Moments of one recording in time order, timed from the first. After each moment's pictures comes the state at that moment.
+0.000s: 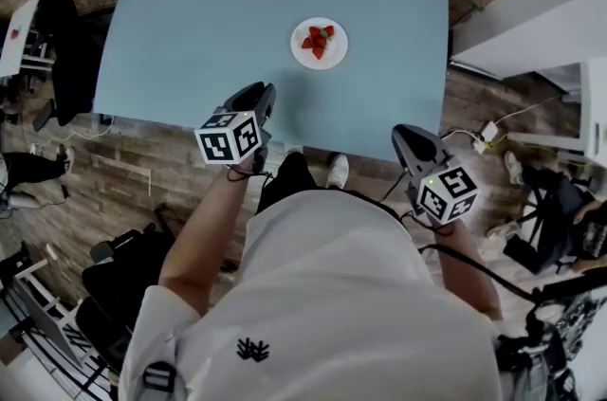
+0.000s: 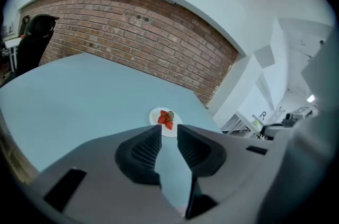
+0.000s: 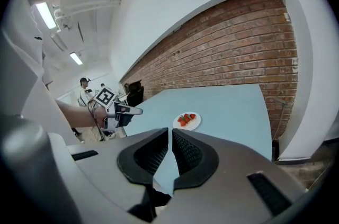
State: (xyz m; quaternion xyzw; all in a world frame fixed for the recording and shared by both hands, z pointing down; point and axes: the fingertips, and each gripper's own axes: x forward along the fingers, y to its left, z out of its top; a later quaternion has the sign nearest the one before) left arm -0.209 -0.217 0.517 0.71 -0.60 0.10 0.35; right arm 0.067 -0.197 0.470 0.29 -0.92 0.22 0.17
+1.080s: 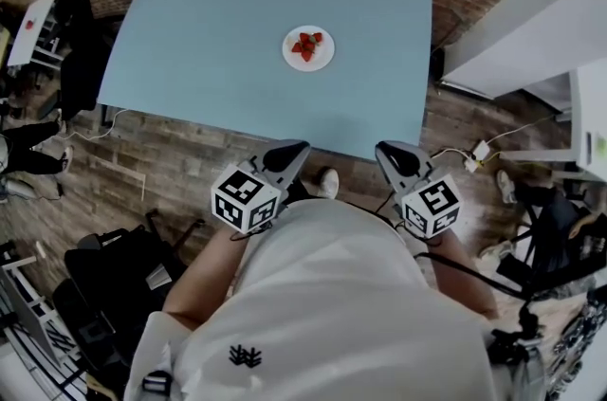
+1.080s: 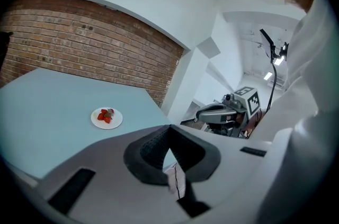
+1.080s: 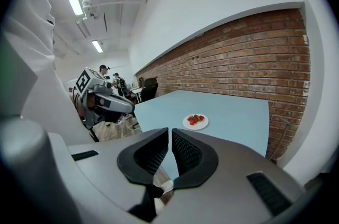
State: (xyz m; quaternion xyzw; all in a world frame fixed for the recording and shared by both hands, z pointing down) left arm -0.035 -0.098 0.435 0.85 -0.44 0.10 0.26; right arm 0.089 -0.139 0.448 0.22 -0.95 0.13 0.19
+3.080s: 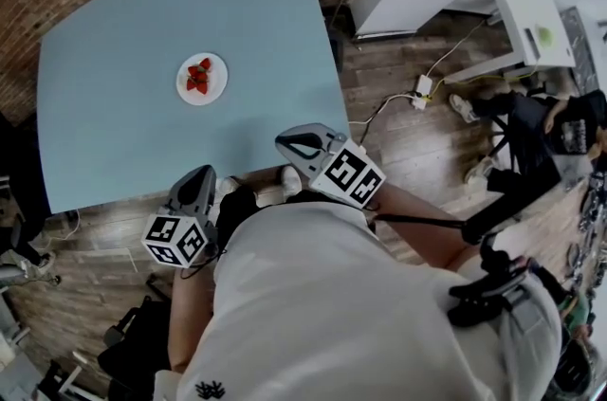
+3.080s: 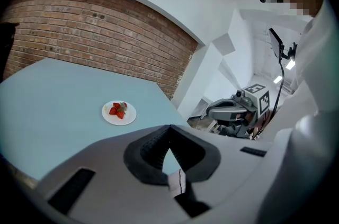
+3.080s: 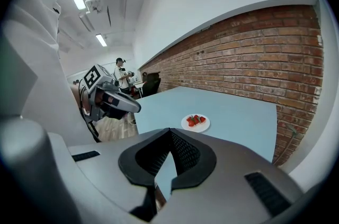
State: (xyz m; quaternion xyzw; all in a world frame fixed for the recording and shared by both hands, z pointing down) left arm -0.079 -0.146 0.471 0.82 -0.46 0.12 0.30; right arm 0.053 -0.178 0.464 0.20 -0.95 0.12 0.21
